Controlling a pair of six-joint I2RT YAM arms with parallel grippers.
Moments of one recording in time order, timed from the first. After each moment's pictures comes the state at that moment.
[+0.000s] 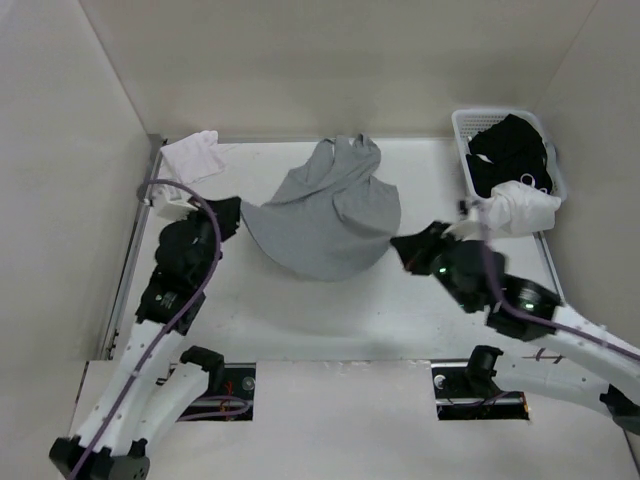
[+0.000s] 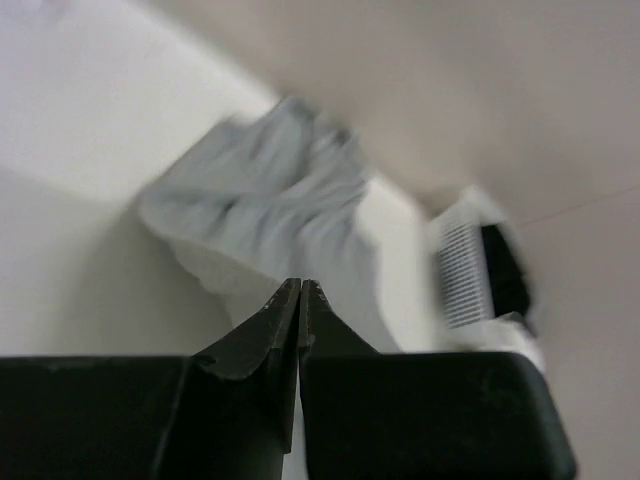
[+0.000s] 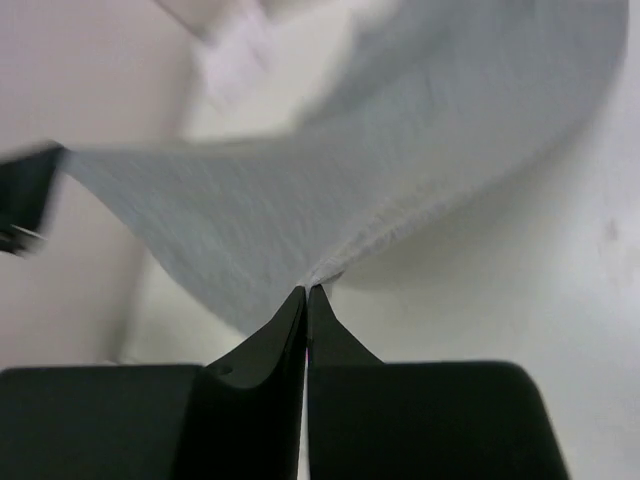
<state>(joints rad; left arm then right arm) -0.31 0.71 0.68 -0.12 -0.22 -0.83 1.03 0.82 0.85 -0.43 0.54 0.85</state>
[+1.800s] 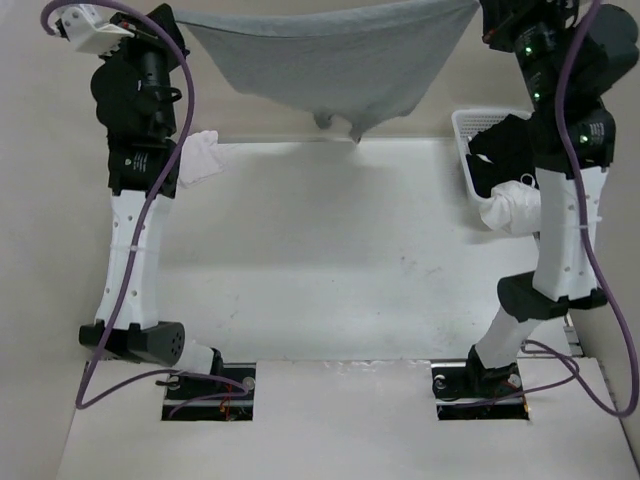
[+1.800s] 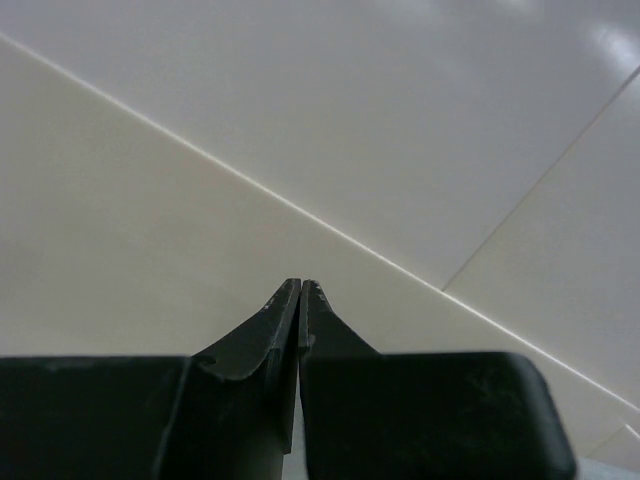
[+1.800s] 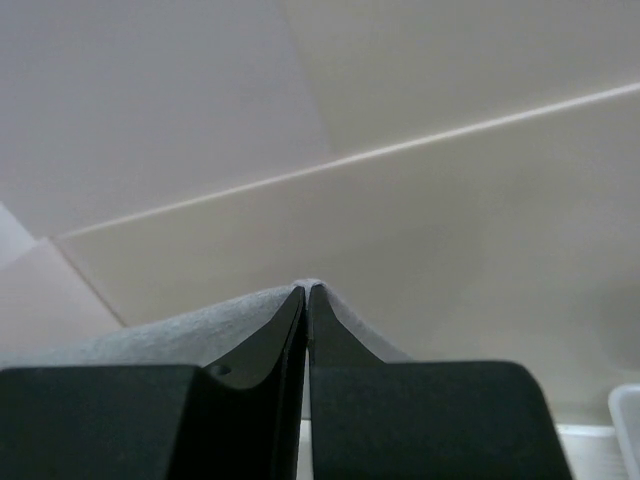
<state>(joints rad) -0.12 1.48 1.95 0.02 -0.26 -0.57 0.22 1.79 2.68 -0.55 0.05 0.37</state>
